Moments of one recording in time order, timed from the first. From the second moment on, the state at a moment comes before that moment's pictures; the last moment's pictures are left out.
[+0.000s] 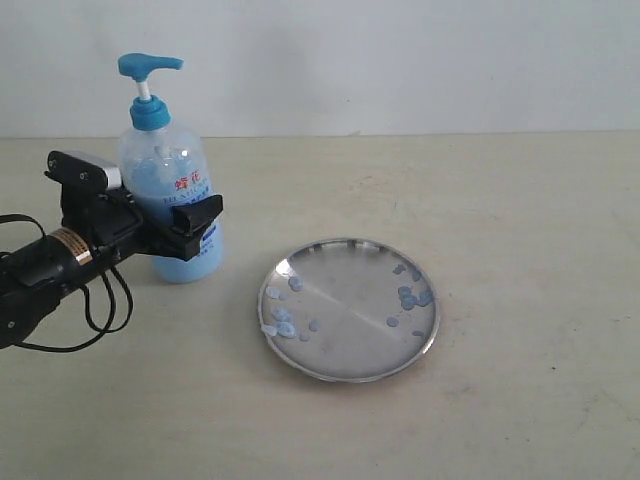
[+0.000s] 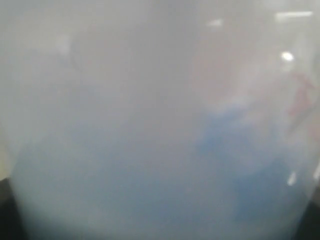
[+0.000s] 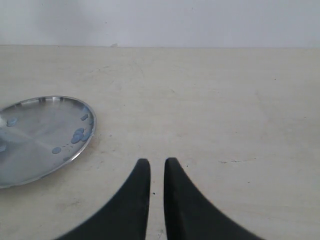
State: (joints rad) left arm -0.13 2.17 -0.77 0.46 -1.21 -0.13; right arm -0.02 0.00 0.00 0.13 0.35 -0.08
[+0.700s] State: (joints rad) left arm -0.13 2.14 -0.77 0.73 -1.18 -0.04; right arm -0.02 0.00 0.00 0.13 0.30 -0.08
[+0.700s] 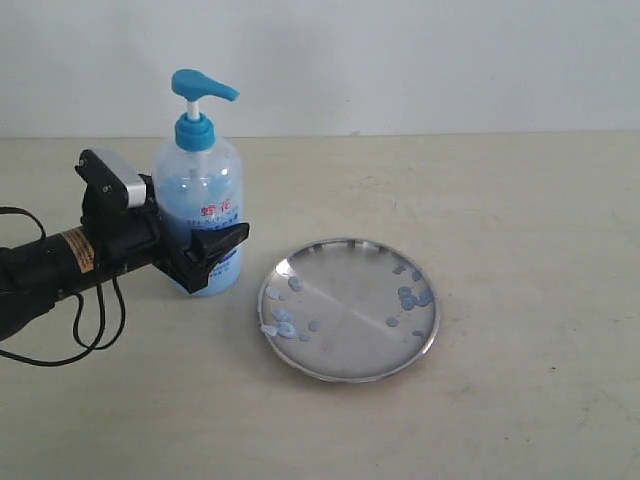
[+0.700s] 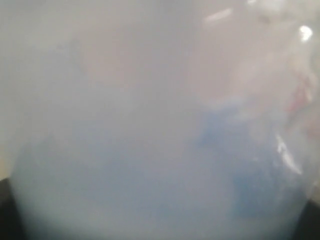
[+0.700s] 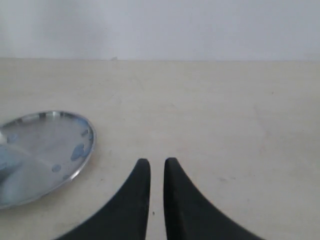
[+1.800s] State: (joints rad) left arm -0.14 2.10 -0.78 0.82 -1.09 0.00; right arm 0.23 0.85 -0.50 -0.13 -0.18 0.23
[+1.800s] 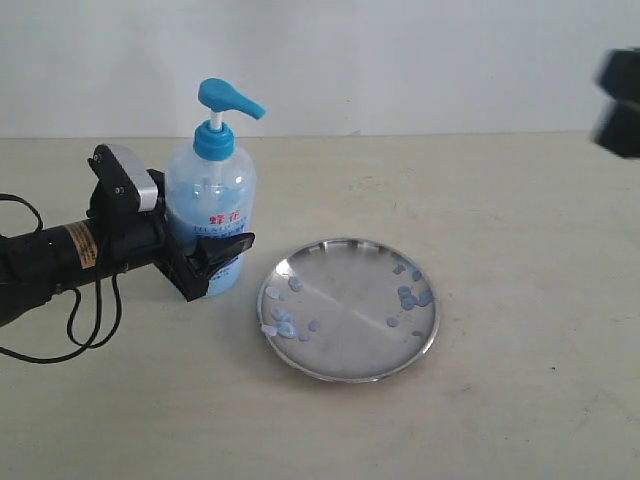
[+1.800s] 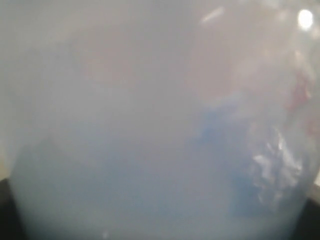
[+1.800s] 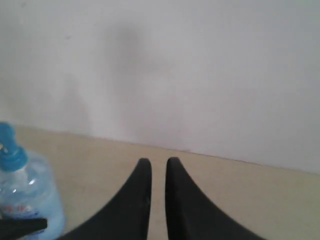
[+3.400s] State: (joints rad) left arm -0.14 2.09 -0.78 0.81 -1.06 -0.01; right arm 0.59 1.77 -1.23 -0.45 -0.12 0.31
